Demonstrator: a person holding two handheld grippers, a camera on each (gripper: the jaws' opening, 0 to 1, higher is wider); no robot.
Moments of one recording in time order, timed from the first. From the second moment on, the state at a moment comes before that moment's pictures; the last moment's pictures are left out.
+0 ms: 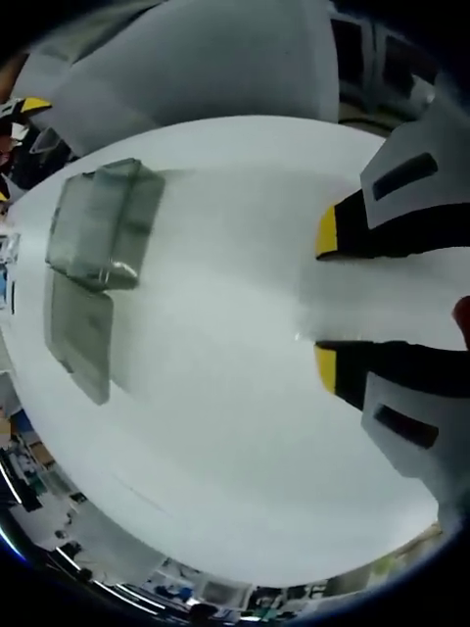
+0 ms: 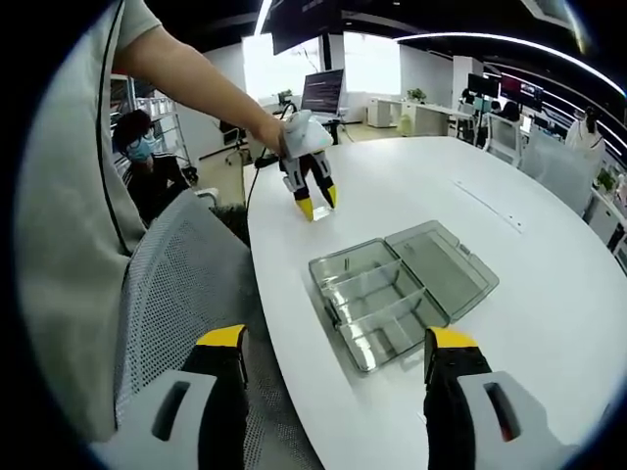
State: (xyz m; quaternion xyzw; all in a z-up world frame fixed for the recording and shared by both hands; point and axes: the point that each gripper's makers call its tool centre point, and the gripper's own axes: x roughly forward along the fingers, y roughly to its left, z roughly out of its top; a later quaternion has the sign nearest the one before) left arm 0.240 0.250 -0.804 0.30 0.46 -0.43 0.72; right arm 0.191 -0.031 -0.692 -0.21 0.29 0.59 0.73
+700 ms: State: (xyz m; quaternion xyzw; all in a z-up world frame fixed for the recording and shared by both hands) left arm 0.249 0.213 -0.792 0.31 0.43 -0.45 0.72; right arm 0.192 -0.030 -0.692 -0.20 0.29 0.58 0.73
